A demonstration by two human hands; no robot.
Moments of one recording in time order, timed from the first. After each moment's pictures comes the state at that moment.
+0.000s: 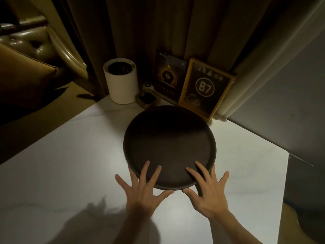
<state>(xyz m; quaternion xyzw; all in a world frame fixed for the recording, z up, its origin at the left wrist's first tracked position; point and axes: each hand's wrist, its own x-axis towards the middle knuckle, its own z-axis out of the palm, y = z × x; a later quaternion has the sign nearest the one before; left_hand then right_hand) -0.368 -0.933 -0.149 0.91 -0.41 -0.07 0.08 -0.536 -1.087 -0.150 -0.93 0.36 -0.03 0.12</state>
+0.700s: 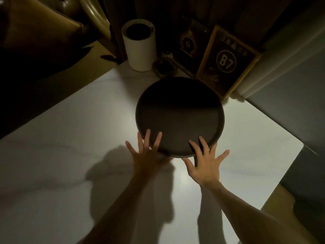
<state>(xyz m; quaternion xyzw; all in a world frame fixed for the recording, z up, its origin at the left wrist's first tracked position) -0.391 -0.929 -0.139 0.94 -0.33 -0.06 0.05 -0.540 -1.097 -0.150 -0.94 0.33 0.03 0.08</state>
